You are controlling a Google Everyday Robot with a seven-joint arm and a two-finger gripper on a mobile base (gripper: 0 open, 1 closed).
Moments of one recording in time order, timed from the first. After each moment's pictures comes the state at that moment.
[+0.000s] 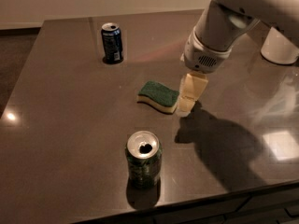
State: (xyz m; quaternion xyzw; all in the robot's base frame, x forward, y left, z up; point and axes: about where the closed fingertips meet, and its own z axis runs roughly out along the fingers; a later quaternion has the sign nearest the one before) arm 0.526 -0.092 0.898 -0.64 0.75 0.04 0.16
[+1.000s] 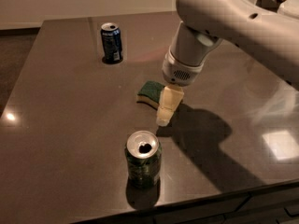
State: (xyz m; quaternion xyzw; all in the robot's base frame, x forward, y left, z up) arm 0.532 -0.044 0.849 -0.65 0.75 0.07 0.13
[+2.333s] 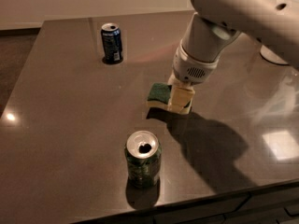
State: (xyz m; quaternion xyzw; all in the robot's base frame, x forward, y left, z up) arm 0.510 -0.064 0.873 -0.67 0.73 0.05 0.13
